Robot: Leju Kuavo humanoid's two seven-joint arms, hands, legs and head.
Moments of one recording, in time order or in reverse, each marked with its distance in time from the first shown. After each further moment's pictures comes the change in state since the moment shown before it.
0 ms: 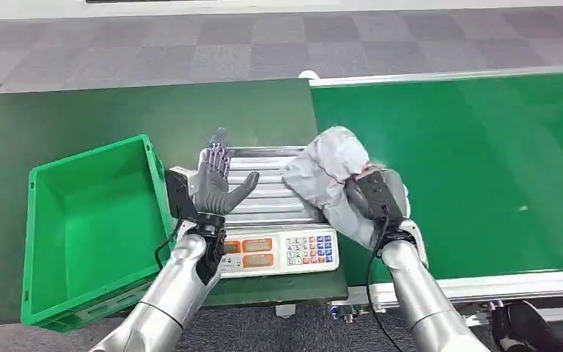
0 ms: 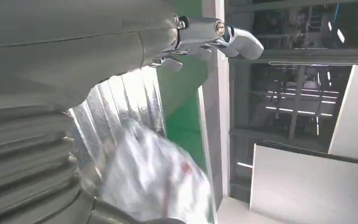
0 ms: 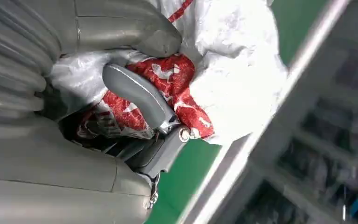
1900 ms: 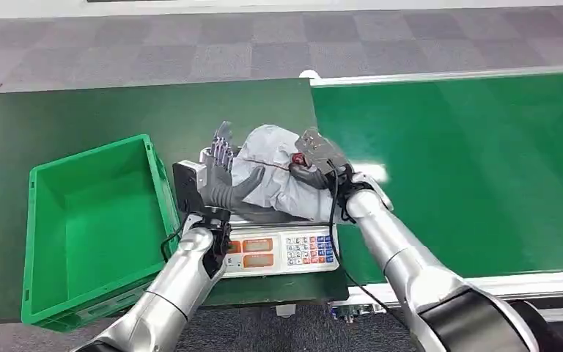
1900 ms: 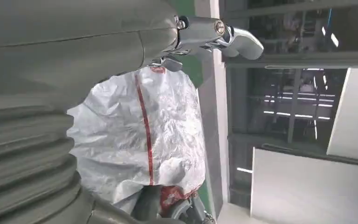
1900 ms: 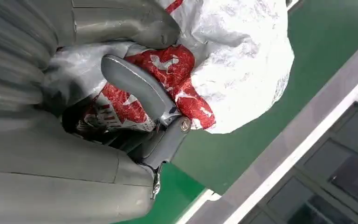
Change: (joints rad) left arm -0.055 -0.010 -0.016 0.077 -0.006 0.053 -0.043; right arm -0.366 0.127 0.168 0.392 -0.068 0.264 0.070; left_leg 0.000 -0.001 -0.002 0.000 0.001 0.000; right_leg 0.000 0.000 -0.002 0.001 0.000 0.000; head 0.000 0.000
